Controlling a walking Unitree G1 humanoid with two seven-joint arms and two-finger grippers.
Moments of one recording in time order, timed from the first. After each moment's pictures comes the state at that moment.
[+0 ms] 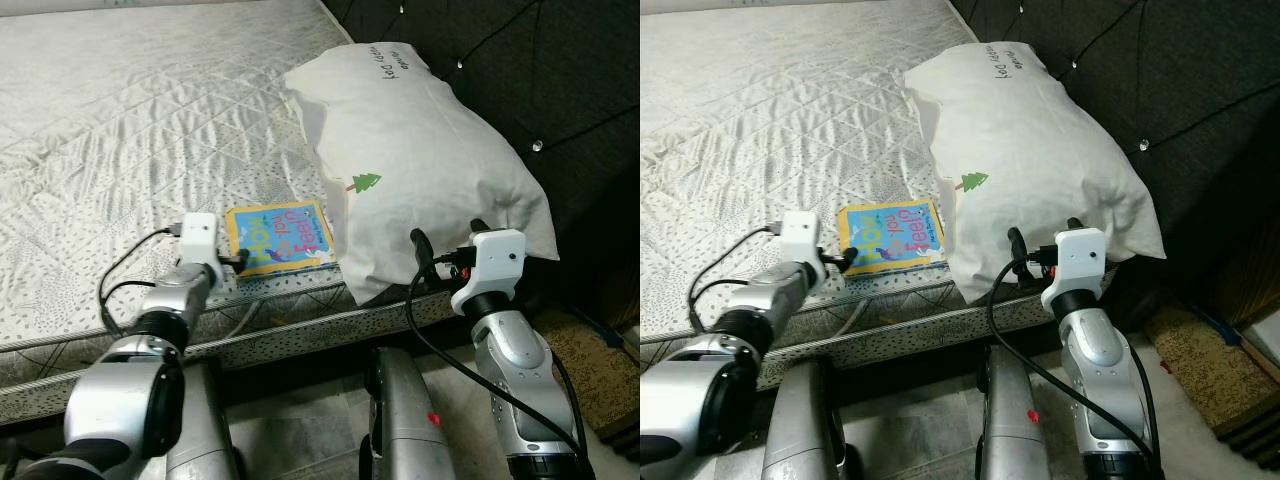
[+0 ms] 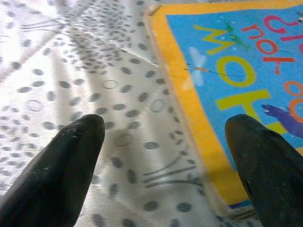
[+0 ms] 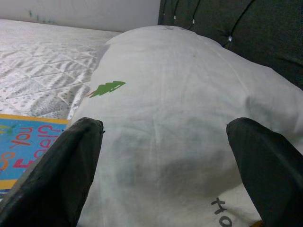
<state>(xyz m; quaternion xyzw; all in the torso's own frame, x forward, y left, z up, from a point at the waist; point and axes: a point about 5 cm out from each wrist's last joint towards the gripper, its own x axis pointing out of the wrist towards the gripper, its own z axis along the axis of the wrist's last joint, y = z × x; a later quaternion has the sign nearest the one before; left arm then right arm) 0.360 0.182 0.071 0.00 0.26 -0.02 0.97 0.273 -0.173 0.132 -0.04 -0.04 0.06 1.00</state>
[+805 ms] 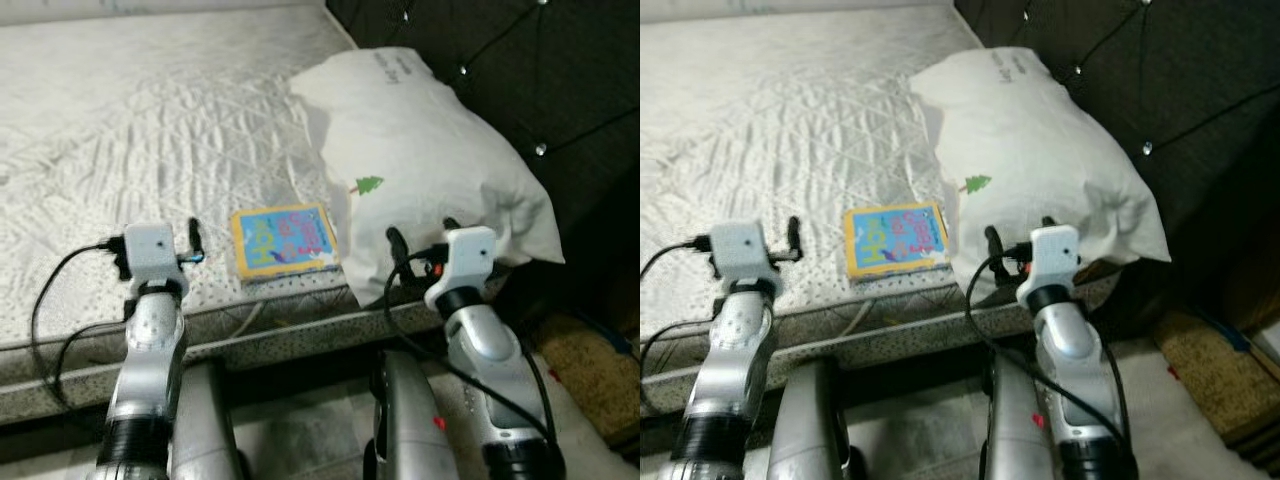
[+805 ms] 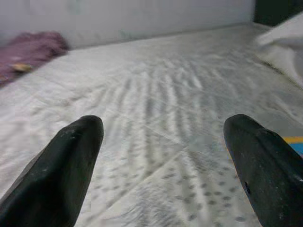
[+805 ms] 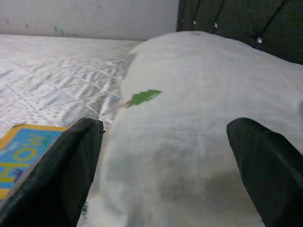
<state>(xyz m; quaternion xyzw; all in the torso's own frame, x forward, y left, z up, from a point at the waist) 0.288 0.192 0.111 0.08 -0.02 0.15 0.99 0.283 -0.142 0.125 -0.01 -0.04 0.09 1.00</state>
